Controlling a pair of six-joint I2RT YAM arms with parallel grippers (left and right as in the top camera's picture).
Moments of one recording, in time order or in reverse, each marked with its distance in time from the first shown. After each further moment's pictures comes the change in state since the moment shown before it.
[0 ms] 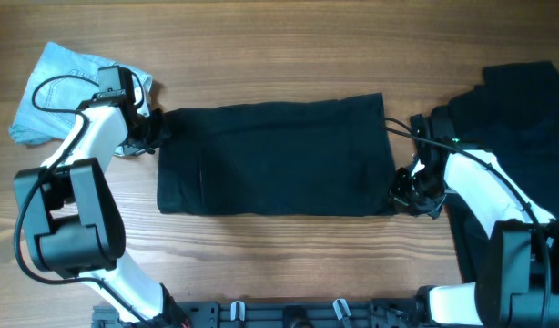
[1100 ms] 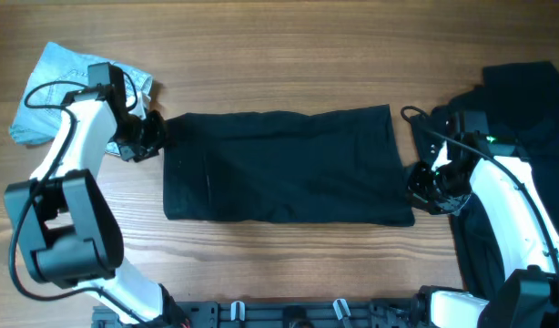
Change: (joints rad) left arm 0.021 -0.056 0.080 -0.278 0.130 -0.006; right arm -0.076 -0.158 0.103 -0.191 -0.017 -0.051
